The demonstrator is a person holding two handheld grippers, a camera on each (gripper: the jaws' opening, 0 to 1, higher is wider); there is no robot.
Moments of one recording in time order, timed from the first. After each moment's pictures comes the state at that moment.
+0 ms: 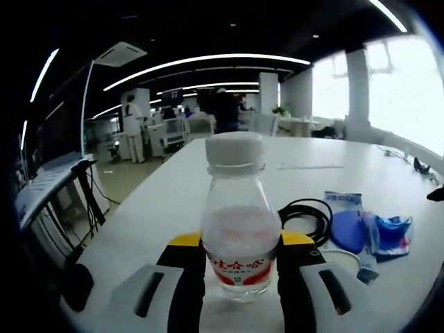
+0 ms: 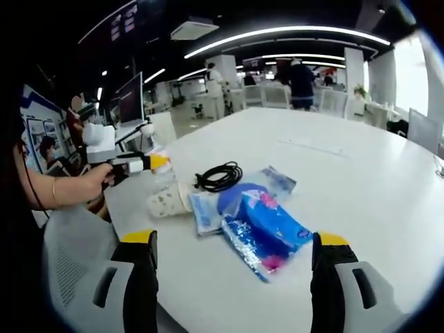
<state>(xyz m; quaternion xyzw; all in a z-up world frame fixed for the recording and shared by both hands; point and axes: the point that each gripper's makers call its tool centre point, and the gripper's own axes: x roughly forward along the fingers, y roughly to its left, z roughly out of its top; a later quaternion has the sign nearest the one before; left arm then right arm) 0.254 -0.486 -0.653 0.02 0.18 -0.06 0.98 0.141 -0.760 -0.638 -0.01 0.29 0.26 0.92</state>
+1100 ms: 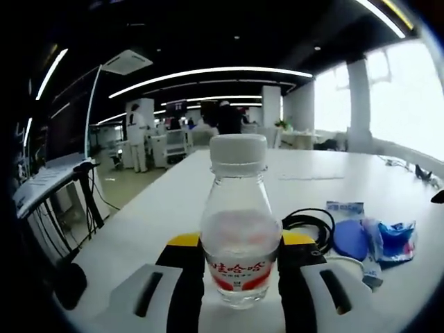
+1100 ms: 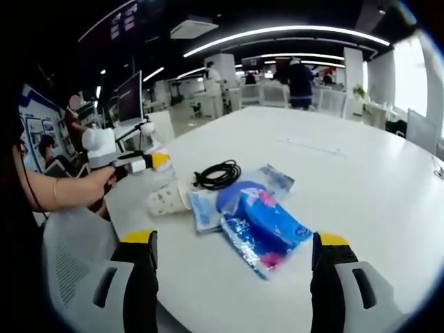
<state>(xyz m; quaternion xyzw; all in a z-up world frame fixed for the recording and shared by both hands) 0.262 -0.485 -0.651 0.01 0.14 -0.06 0.99 0.139 -0.763 -0.638 -0.01 0.29 0.25 0.92</state>
